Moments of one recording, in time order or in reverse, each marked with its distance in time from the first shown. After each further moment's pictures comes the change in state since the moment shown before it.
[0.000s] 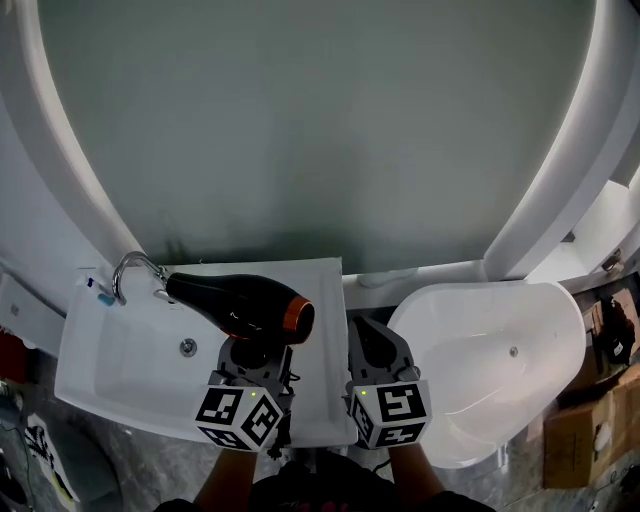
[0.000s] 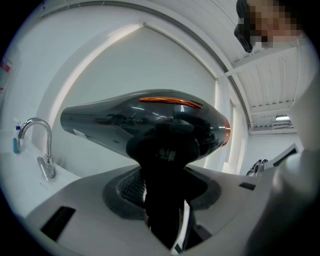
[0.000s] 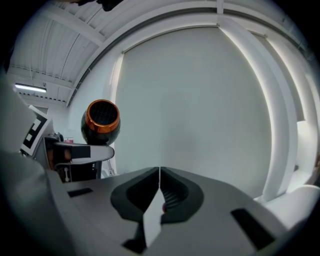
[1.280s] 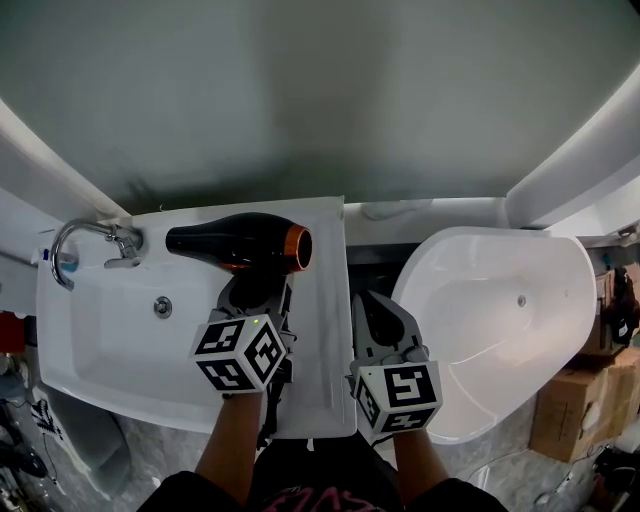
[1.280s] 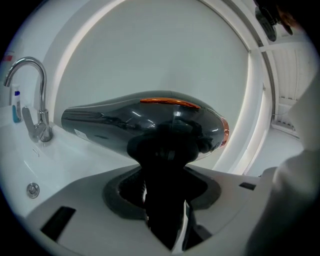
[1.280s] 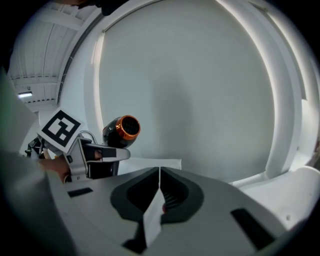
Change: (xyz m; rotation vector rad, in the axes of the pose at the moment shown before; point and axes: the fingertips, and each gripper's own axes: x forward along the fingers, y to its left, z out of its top) left arm 0.120 0.086 -0.135 -0.115 0.330 0.173; right arm 0.081 -0.050 -0.110 0.088 0.233 -0.001
